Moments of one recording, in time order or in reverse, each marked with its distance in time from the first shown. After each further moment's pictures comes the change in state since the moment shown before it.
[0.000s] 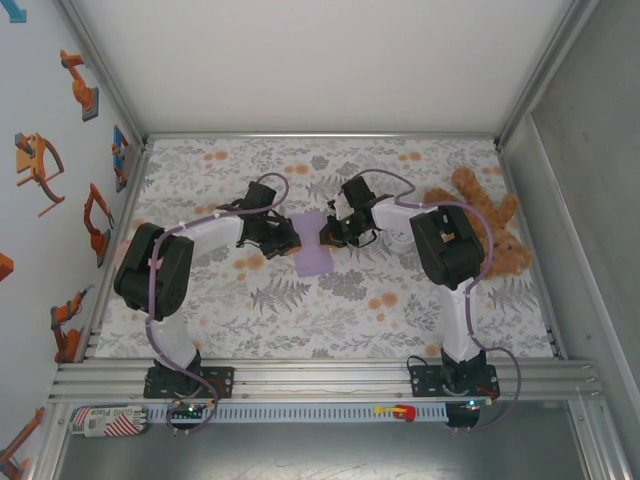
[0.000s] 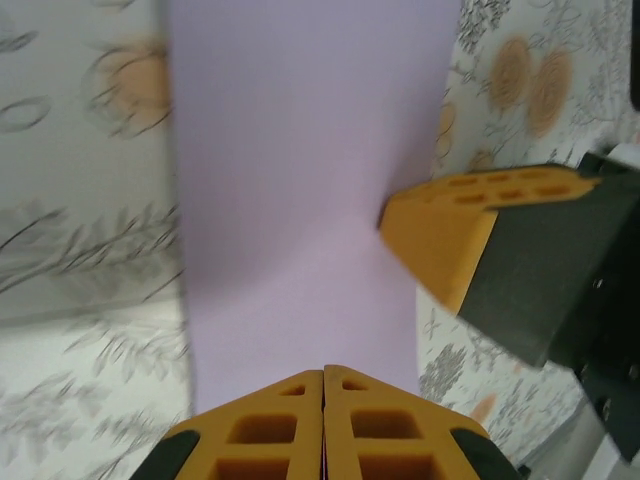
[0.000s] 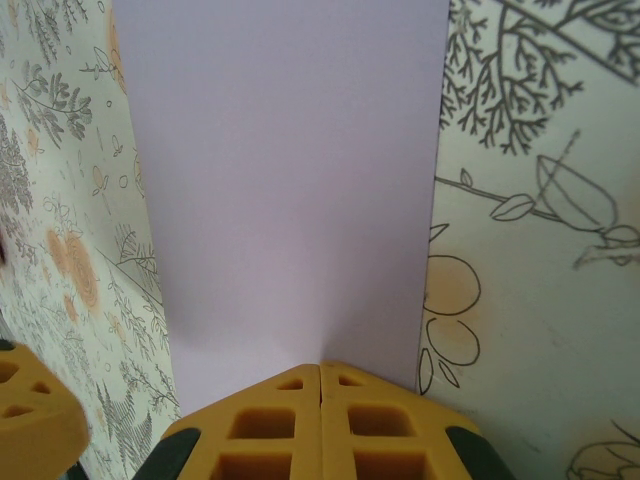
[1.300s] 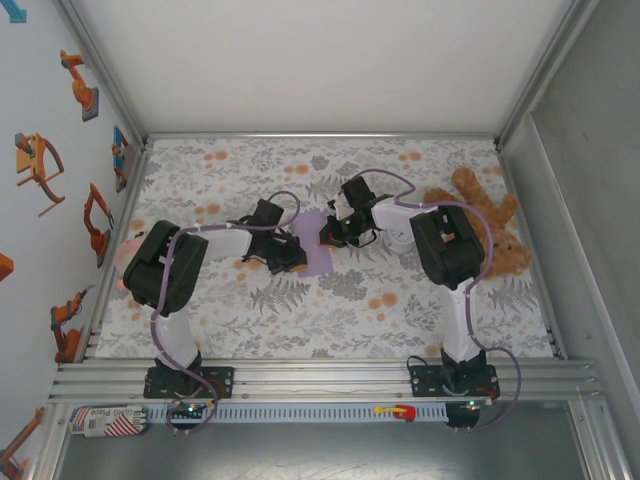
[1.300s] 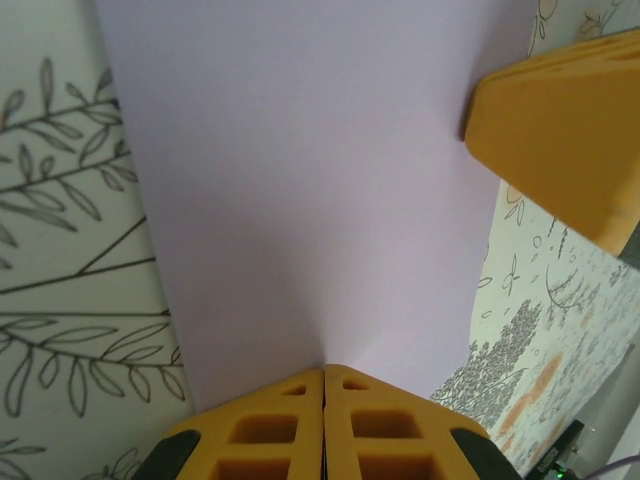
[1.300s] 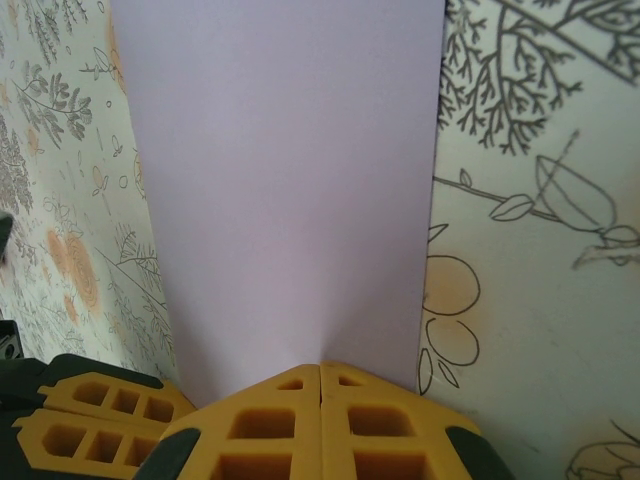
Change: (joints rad) left arm -0.050 0.021 -0.141 0.126 0.045 0.082; right arm 0.000 0.001 0.000 0.000 0.000 0.000
